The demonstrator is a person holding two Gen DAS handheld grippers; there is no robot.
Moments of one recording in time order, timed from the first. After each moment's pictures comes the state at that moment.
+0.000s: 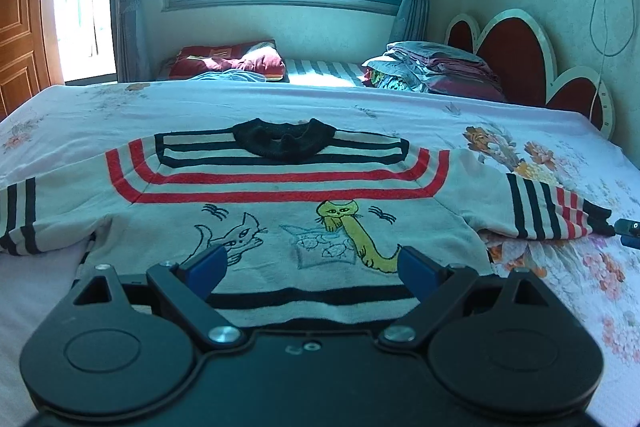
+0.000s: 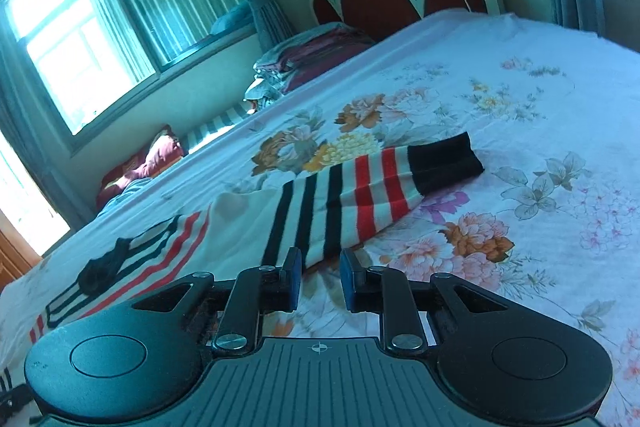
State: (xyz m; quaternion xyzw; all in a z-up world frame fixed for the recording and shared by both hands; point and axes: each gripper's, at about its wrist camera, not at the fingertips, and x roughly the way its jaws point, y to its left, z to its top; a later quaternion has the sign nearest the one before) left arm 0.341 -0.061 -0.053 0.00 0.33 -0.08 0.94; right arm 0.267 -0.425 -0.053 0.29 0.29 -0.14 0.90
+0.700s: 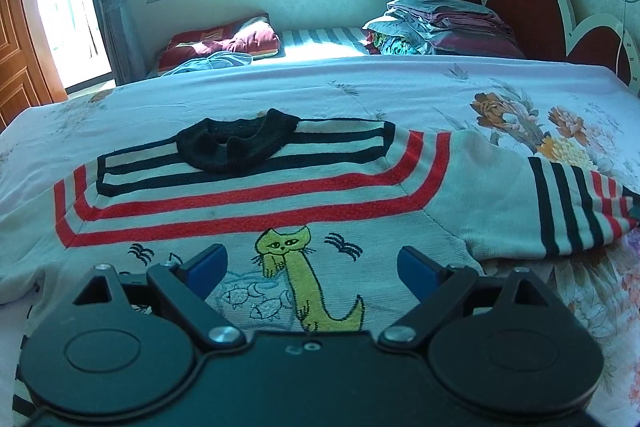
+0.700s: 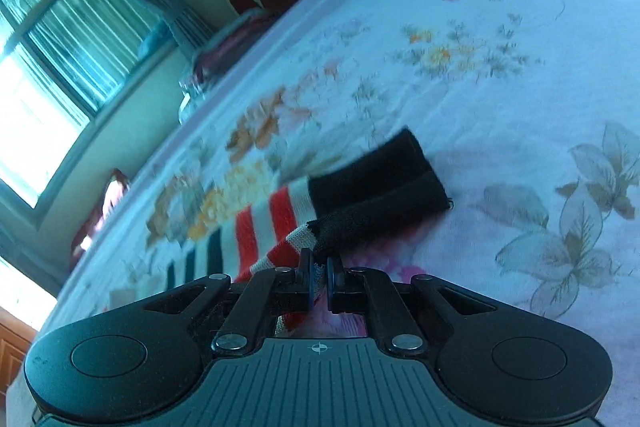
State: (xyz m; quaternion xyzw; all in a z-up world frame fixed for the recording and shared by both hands) left arm 0.419 -0.149 -0.070 0.07 0.38 -0.06 0.92; right arm 0.331 -0.551 -0.129 0.39 0.27 -0.20 0.86
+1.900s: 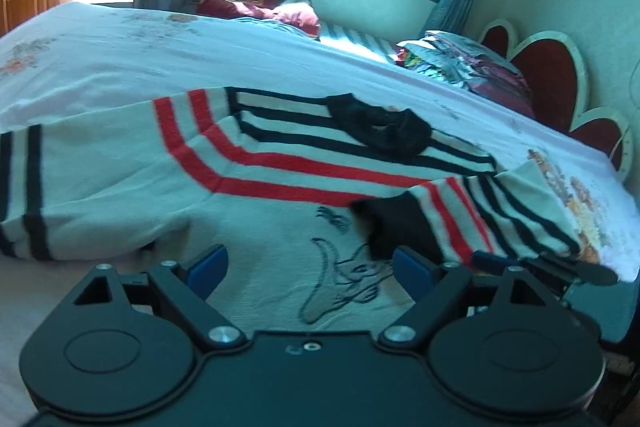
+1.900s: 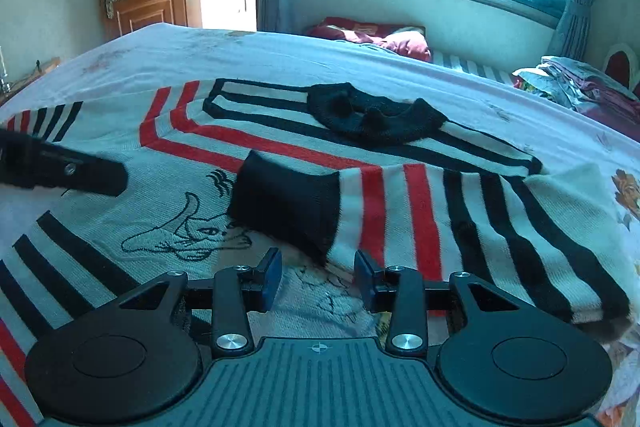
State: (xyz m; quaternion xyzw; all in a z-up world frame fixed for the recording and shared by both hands) left arm 0.437 0.080 -0.086 -0.10 0.39 -0.10 0.91; right arm 0.409 -0.112 -0.126 -0.04 0.36 0.18 0.91
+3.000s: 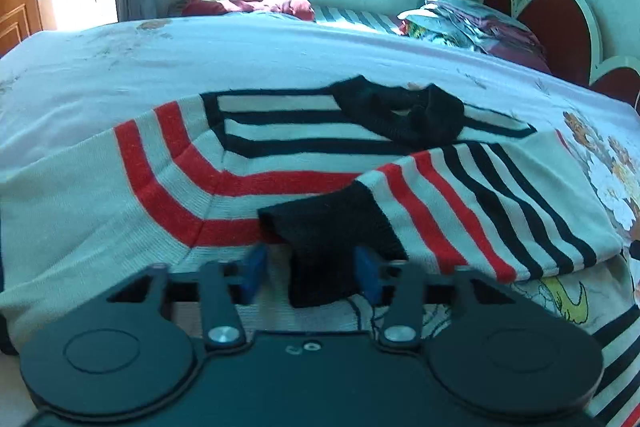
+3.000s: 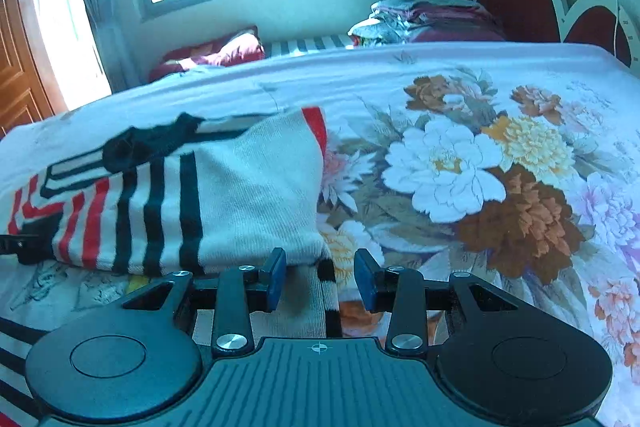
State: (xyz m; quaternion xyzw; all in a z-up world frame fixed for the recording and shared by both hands) left arm 0.491 0.069 -0.118 -0.02 0.39 -0.08 0.92; right arm 0.378 -0.277 -0.098 0.10 0.35 -0.02 0.93
